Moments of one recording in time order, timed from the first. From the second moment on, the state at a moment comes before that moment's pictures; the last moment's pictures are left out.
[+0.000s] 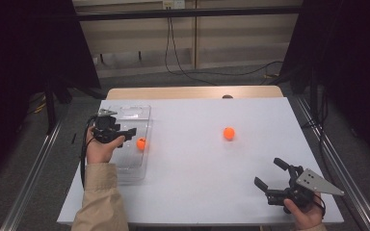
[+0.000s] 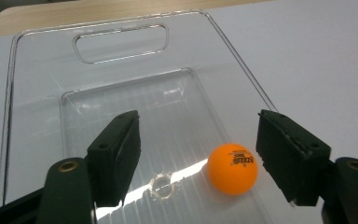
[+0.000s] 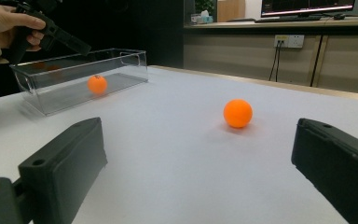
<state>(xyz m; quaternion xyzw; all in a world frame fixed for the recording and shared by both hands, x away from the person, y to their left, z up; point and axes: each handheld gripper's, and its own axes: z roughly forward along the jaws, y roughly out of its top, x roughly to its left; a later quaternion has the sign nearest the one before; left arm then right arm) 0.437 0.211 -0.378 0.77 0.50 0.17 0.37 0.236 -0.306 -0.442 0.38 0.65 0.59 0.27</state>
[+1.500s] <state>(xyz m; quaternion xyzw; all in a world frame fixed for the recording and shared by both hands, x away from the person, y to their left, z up) 0.435 0.170 -0.368 0.79 0.45 0.13 0.40 0.237 -0.306 -0.443 0.38 0.66 0.59 0.27</state>
